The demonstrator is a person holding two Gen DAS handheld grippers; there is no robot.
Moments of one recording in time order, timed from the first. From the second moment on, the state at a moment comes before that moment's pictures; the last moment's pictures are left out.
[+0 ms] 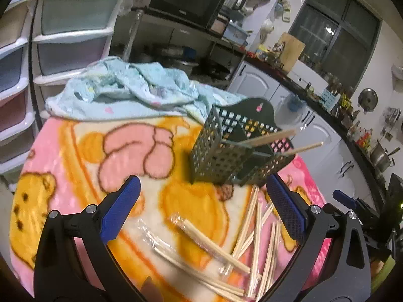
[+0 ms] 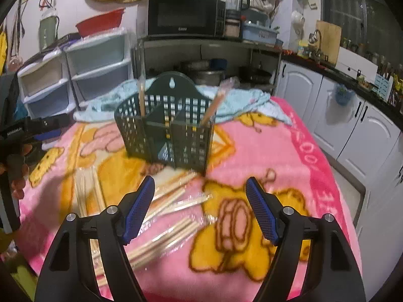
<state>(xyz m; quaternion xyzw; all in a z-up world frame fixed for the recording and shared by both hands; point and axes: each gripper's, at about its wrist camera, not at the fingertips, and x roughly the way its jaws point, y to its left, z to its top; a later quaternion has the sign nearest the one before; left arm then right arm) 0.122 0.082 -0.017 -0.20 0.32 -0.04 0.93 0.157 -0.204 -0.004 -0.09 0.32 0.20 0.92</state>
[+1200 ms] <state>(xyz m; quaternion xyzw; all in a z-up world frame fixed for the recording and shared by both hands) 0.151 0.073 -0.090 -0.21 0.41 -0.05 0.88 0.230 -0.225 -0.107 0.01 0.48 0.18 0.86</state>
